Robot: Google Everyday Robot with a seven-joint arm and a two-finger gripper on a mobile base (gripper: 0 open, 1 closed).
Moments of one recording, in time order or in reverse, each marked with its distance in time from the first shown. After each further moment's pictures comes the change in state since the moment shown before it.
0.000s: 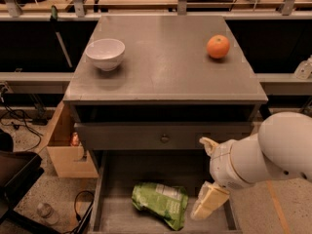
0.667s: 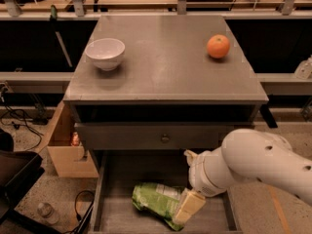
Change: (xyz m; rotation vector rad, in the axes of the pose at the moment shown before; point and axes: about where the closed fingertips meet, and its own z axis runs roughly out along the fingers) arm 0.006 0.009 0.077 -0.068 0.020 0.050
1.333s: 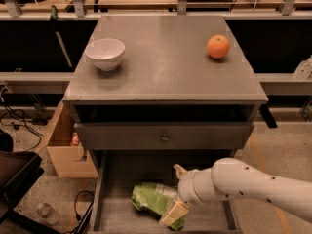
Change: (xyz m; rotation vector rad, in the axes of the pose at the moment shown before) arm 0.023 -0.008 0.117 -0.021 -0.181 0.065
